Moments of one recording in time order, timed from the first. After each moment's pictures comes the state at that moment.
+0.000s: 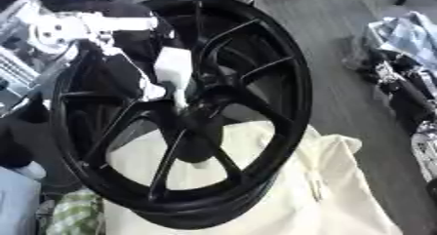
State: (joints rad) left arm -1.02 0.66 -0.60 -1.77 -0.24 0.50 -0.74; right arm -0.12 -0.42 -0.07 -1.75 -0.32 0.06 -0.06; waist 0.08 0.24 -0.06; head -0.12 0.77
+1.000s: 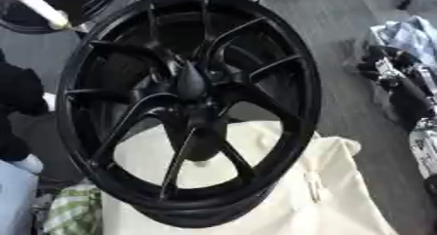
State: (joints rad) left arm -0.50 0.85 -0.02 -1.95 -0.07 0.54 -0.20; right arm -0.11 -0.42 -0.09 -1.76 -0.33 0.05 -0.08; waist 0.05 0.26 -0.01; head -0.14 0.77
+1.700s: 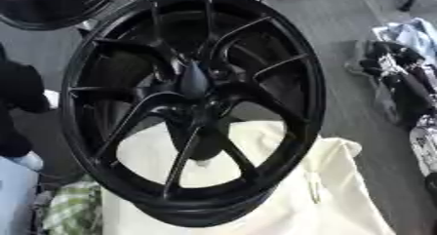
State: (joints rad) left arm -0.20 0.78 0.16 -1.77 -0.05 0.52 0.01; right arm -0.11 -0.42 -0.11 -1.76 -0.33 0.04 -0.10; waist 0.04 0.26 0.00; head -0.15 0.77
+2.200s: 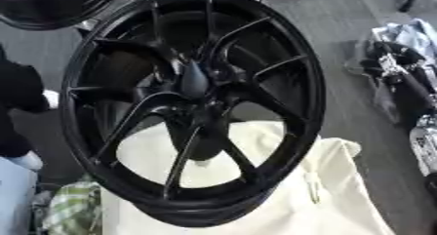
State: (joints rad) left arm -0.15 0.72 0.19 -1.70 -0.09 0.48 -0.02; right arm -0.11 -0.42 -0.11 -1.76 -0.33 0.04 -0.10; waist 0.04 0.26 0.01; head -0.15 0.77
